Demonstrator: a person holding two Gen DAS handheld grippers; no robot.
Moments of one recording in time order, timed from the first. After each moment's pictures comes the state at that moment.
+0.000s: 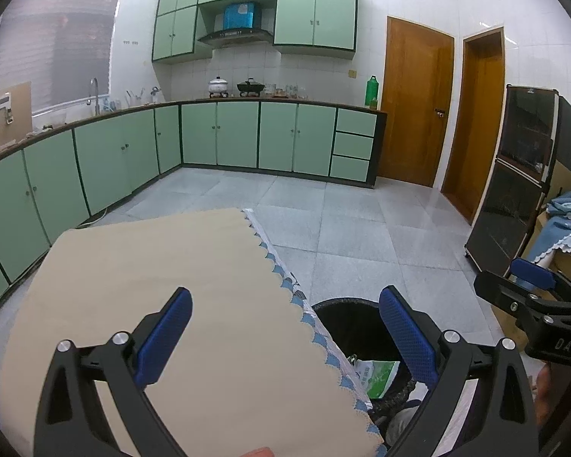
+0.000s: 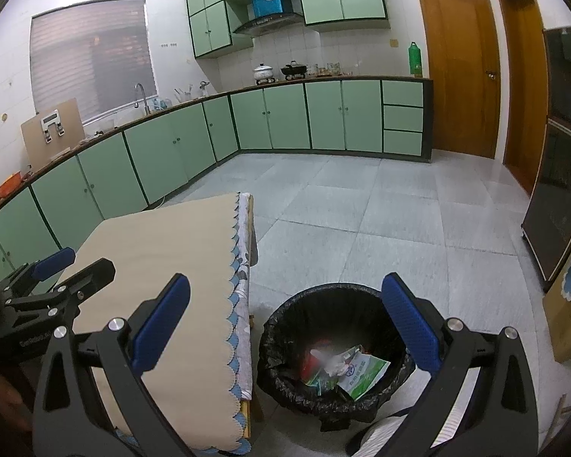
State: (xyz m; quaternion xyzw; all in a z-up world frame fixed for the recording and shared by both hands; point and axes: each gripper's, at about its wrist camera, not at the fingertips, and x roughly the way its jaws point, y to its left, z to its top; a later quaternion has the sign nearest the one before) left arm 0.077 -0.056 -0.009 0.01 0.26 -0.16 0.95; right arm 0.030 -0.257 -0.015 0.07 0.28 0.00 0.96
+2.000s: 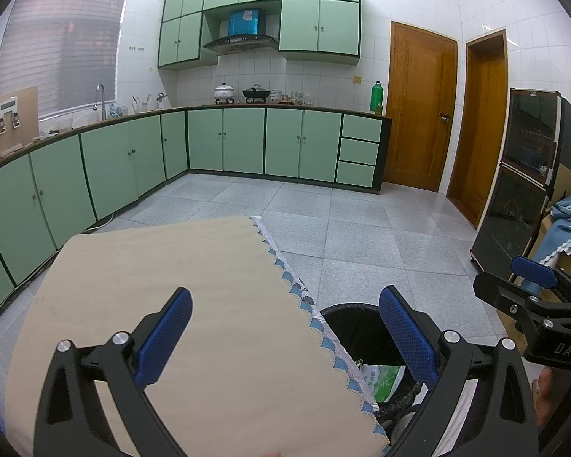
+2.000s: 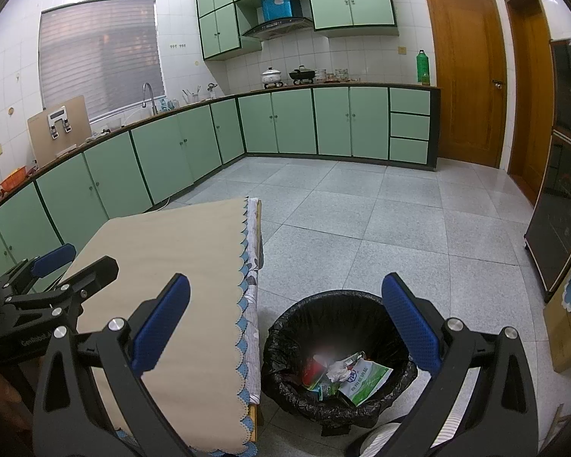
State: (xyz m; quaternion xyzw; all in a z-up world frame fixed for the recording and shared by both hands) left arm 0.068 -0.045 -0.001 0.02 0.25 -0.16 0.95; right arm 0.028 -0.242 -0.010 0.06 0.27 0.01 0.96
